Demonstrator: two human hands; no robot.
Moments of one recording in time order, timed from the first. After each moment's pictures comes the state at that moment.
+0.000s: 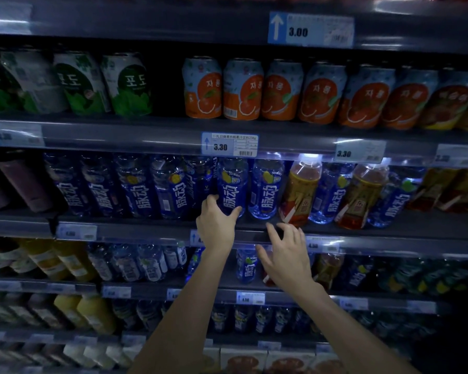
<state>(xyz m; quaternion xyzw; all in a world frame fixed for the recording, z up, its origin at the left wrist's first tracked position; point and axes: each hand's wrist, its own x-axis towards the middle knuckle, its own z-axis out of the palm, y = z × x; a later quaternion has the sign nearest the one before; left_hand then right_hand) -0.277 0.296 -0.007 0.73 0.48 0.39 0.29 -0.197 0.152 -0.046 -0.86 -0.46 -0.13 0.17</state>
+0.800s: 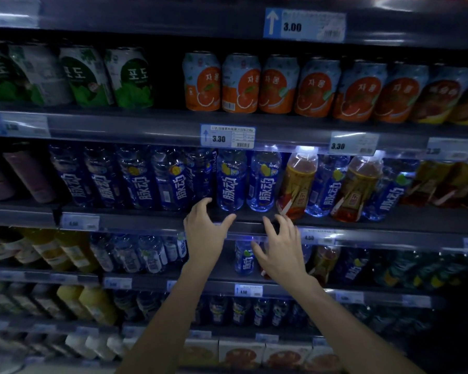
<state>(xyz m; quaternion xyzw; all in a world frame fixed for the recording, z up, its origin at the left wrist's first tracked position) -0.325 0.281 -0.022 0.75 0.42 0.39 0.34 -0.204 0.147 -0.046 -0.86 -0.46 -0.08 0.17</state>
